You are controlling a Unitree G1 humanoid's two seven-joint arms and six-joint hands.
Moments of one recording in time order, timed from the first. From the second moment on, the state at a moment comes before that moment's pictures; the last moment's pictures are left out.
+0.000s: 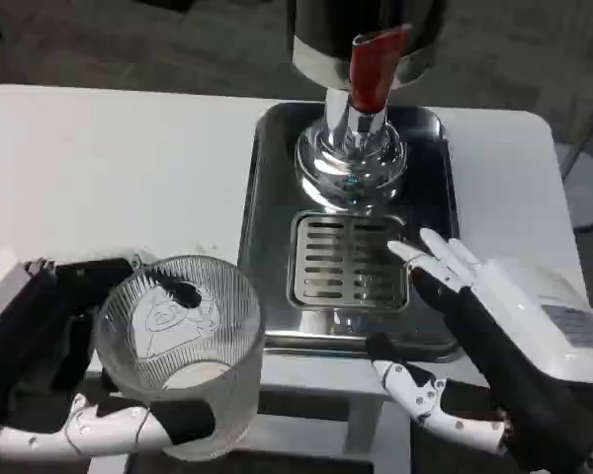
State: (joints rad) left arm 0.25 0.57 0.45 -0.60 0.08 -0.30 -0.38; right arm 0.04 -0.13 0.20 -0.97 -1.08 0.31 0.68
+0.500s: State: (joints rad) left arm 0.24 0.57 0.44 -0.60 0.08 -0.30 -0.38; right arm 0.05 -0.13 0.18 -0.98 -1.07 0.31 0.70
